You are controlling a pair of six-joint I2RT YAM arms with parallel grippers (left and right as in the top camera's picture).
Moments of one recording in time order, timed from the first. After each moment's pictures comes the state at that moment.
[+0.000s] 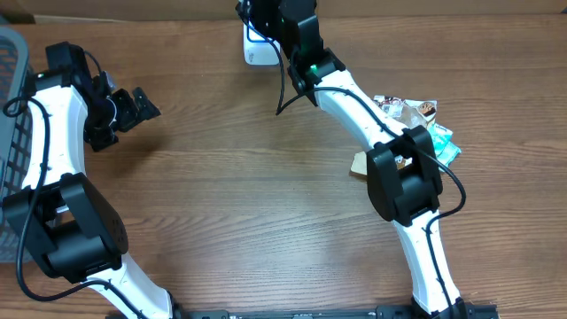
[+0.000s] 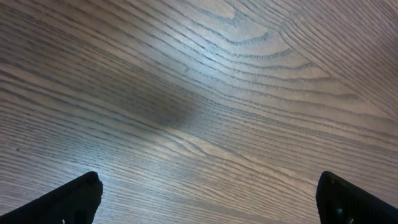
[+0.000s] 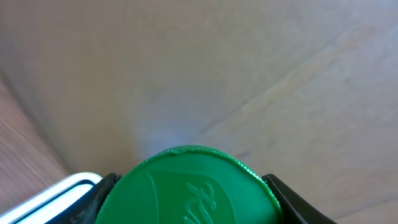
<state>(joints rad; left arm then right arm) 0.32 1.96 1.67 -1.09 0.21 -0.23 0.48 2.43 2.07 0.30 0.13 -0.84</state>
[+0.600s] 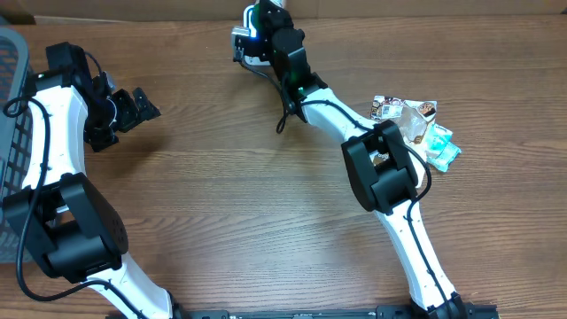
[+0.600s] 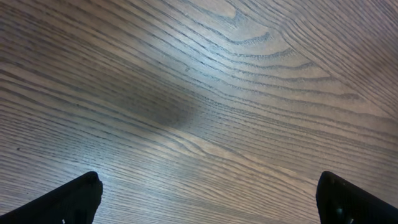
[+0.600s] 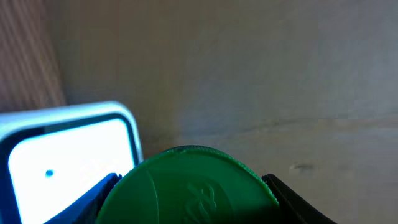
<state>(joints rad) 0.32 1.96 1.67 -1.09 0.21 -0.23 0.50 2.62 2.07 0.49 0.17 -1.34</state>
